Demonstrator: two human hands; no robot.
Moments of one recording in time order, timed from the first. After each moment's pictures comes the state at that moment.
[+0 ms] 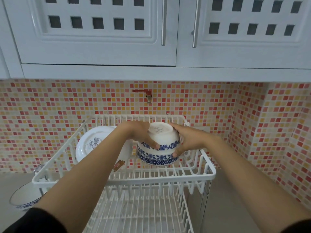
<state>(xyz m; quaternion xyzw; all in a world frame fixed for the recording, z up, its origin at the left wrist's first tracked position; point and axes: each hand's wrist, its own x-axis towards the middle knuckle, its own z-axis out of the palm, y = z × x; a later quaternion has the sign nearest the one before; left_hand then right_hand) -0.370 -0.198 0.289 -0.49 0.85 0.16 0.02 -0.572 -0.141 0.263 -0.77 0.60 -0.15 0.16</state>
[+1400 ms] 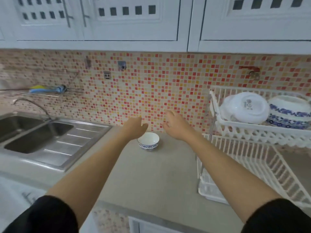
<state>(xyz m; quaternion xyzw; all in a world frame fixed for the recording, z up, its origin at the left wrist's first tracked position) 0.110 -0.112 0.192 -0.68 0.72 0.08 -0.16 -0.064 -0.116 0.191 -0.79 0.57 -0.21 0.06</state>
